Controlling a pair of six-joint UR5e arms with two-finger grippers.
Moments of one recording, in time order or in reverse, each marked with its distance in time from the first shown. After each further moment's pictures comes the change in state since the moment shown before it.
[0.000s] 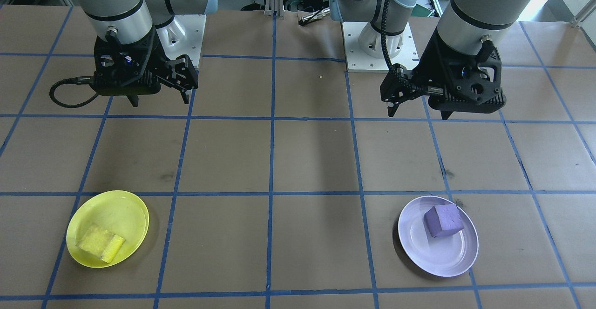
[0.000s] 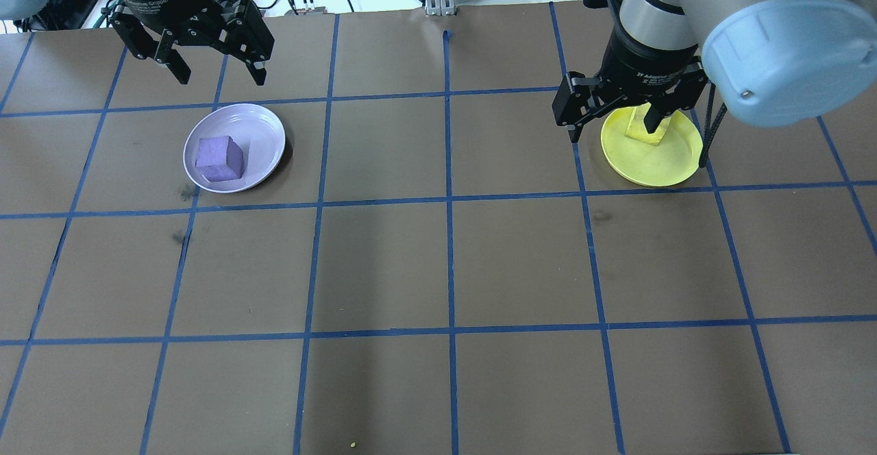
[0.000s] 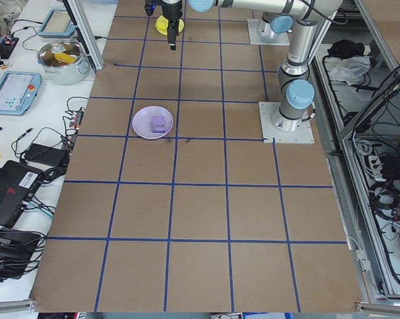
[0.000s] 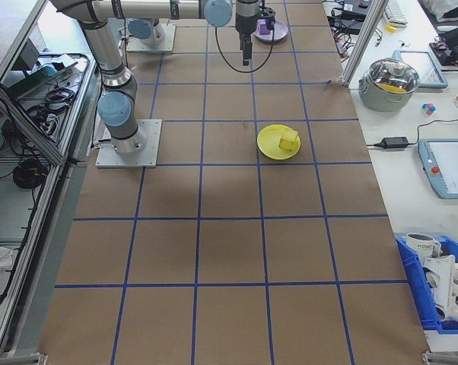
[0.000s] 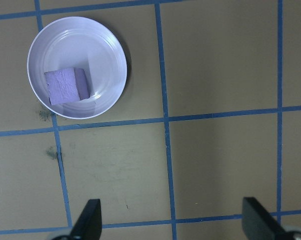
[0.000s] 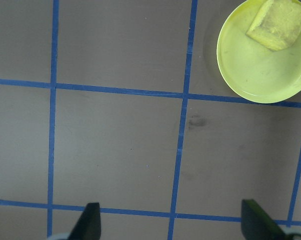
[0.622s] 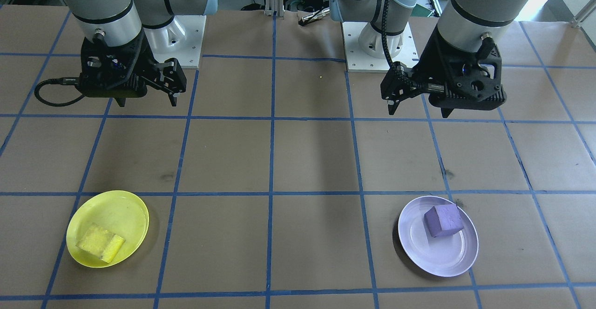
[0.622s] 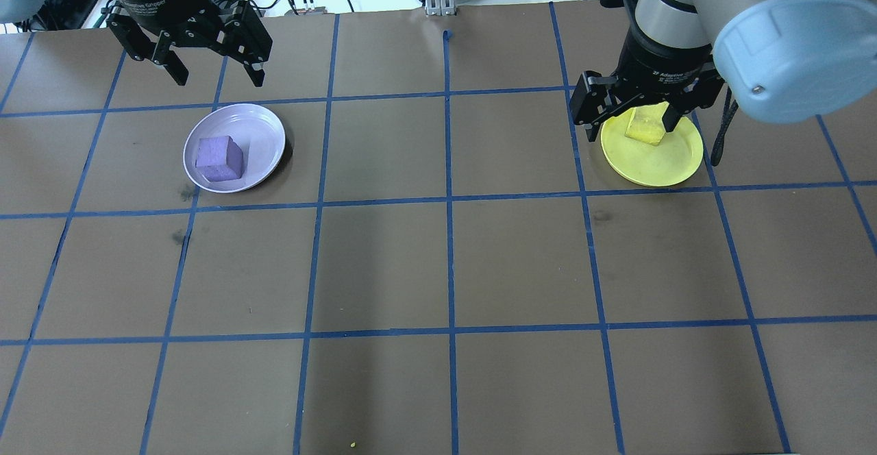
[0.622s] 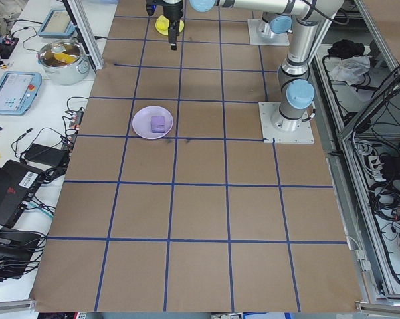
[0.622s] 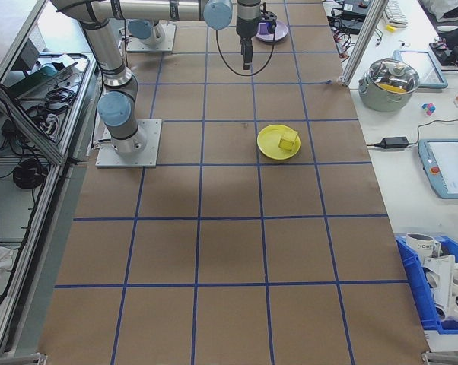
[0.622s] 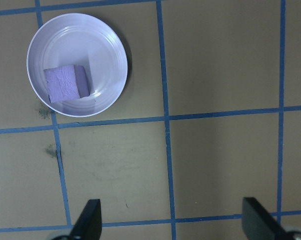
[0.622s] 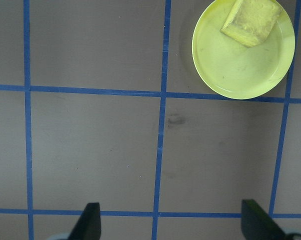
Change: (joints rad) left arm 0.001 0.010 -0.008 0.001 0.001 0.000; right arm -0.023 -0.001 0.004 0.004 -0.042 0.000
